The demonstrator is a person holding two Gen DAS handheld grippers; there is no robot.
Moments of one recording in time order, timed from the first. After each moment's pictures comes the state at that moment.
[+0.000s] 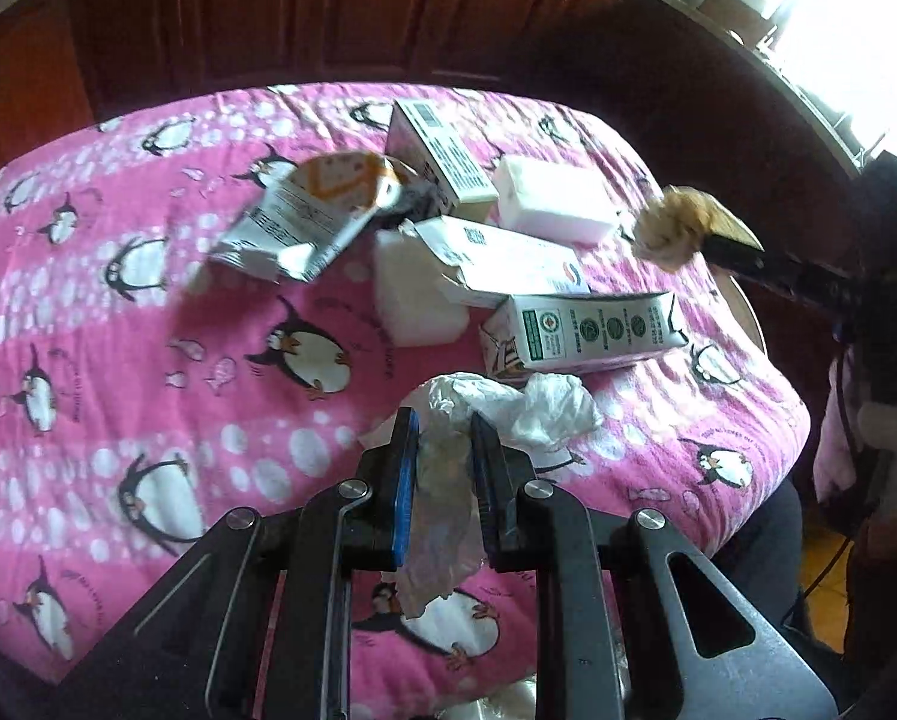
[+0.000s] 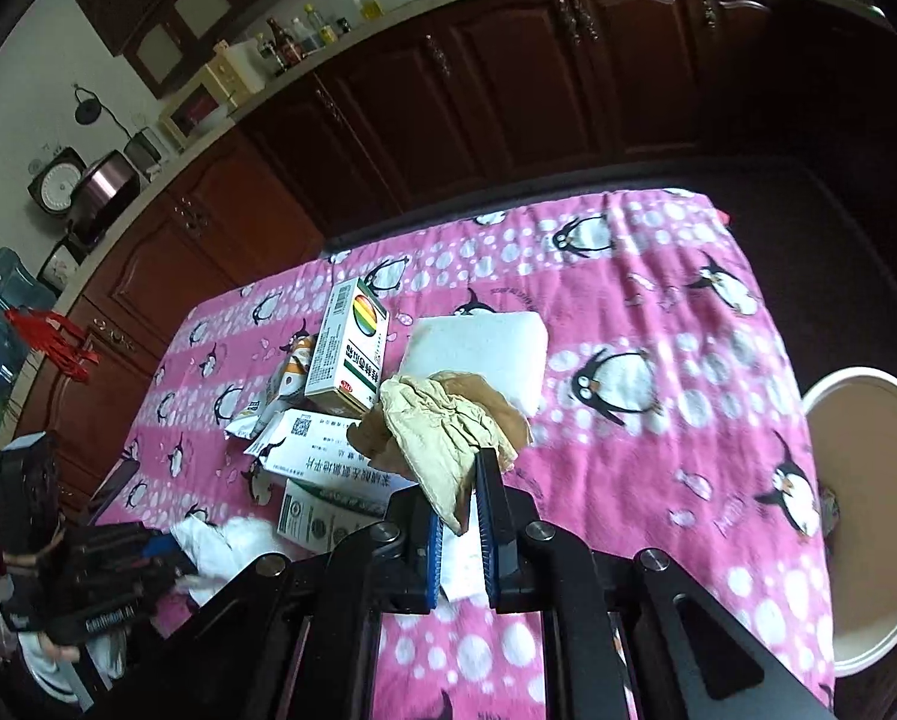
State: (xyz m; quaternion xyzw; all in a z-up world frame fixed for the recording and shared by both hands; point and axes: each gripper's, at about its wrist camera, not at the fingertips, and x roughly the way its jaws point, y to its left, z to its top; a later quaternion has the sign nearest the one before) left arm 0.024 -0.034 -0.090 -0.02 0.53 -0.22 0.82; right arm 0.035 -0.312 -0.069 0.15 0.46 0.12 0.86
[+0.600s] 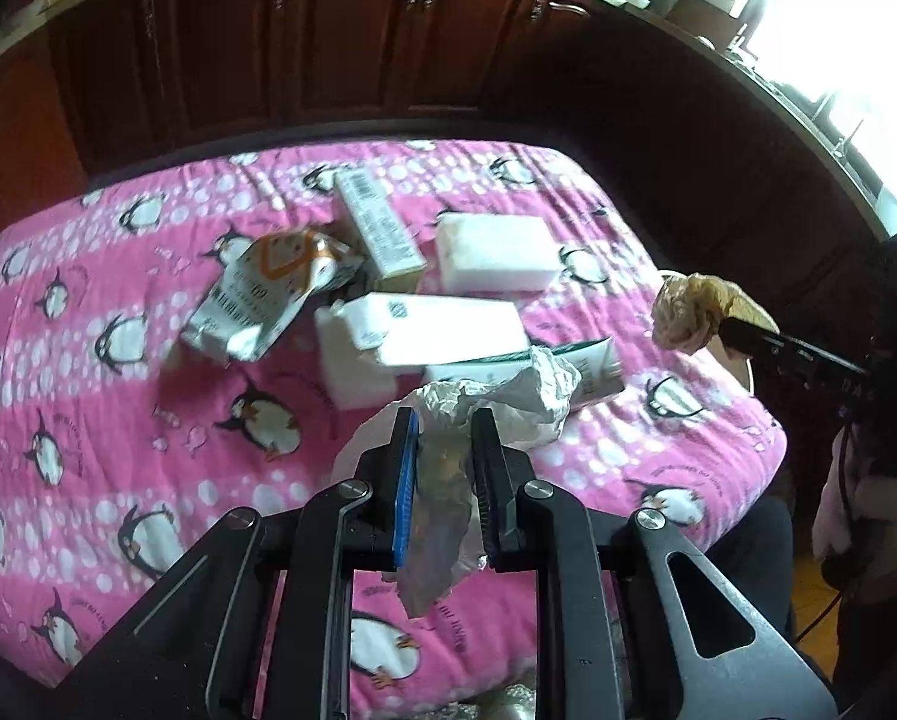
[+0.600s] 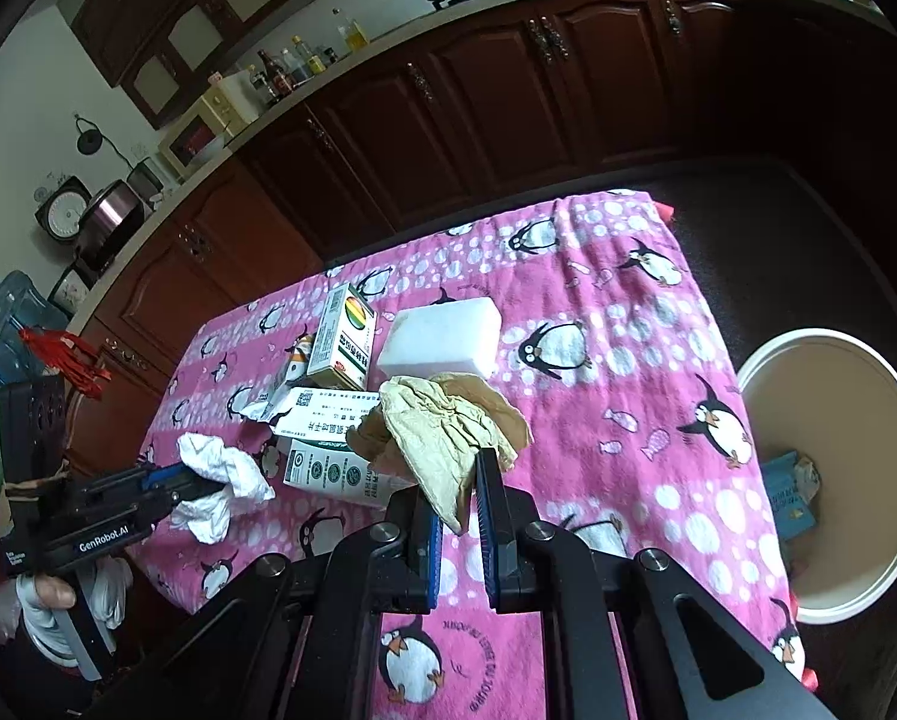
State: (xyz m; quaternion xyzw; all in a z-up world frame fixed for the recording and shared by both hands) left arm 0.021 -0.066 -0.053 0.00 0.49 -0.24 0.84; right arm -0.016 -0.347 -0.055 0.18 0.44 0.11 0.87
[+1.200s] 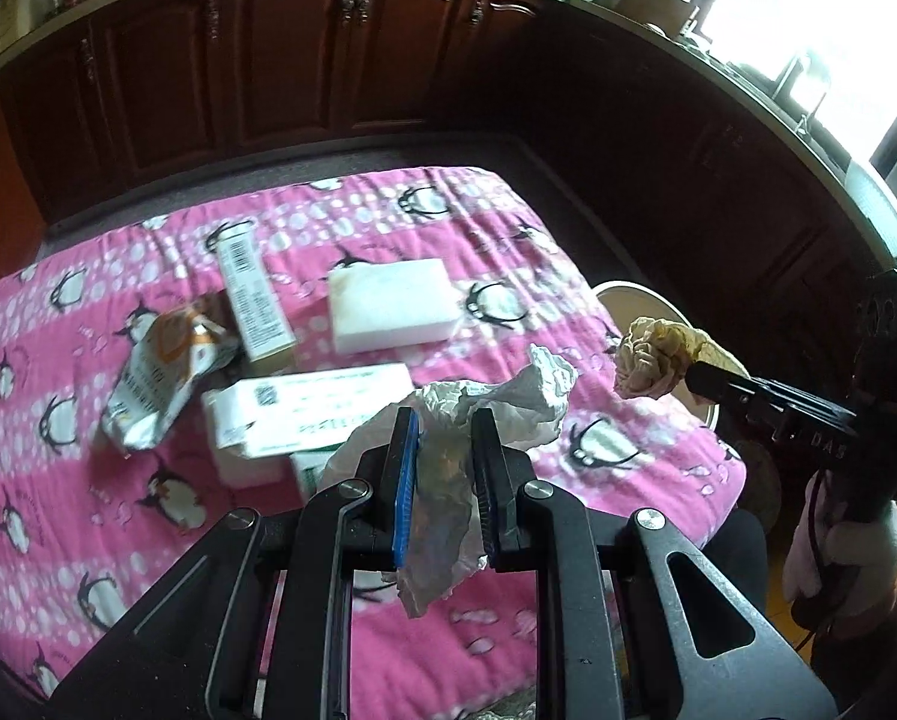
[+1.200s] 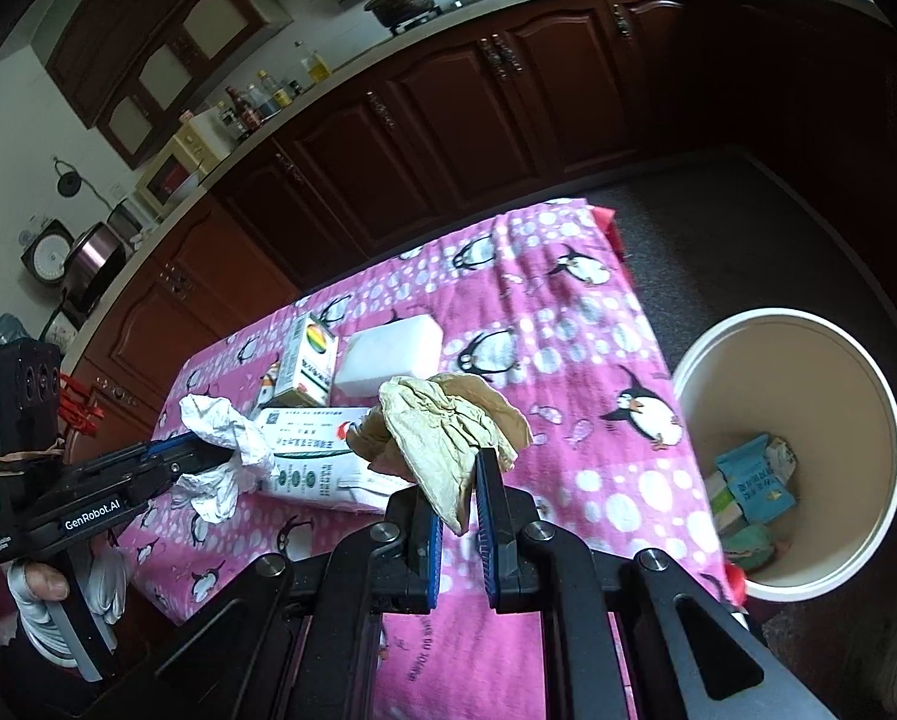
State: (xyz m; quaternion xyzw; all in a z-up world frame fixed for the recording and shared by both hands) left arm 0.035 -0.136 -0.035 0.02 0.48 -0.28 0.83; right arm -0.037 -0.391 -0.053 0.21 0.43 0.07 0.88
